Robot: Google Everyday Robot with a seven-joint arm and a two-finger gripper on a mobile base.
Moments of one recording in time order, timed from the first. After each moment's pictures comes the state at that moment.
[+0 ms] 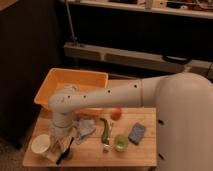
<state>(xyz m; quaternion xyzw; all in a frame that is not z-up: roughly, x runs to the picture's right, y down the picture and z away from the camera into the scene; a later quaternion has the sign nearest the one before) -0.217 0.248 0.647 -0.36 -0.36 -0.40 0.76</state>
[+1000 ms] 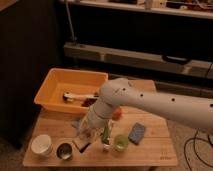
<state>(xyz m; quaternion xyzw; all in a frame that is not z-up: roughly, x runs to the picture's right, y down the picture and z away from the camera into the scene) -0.092 0.168 0.623 -0.29 -0.38 -0.24 0.84</state>
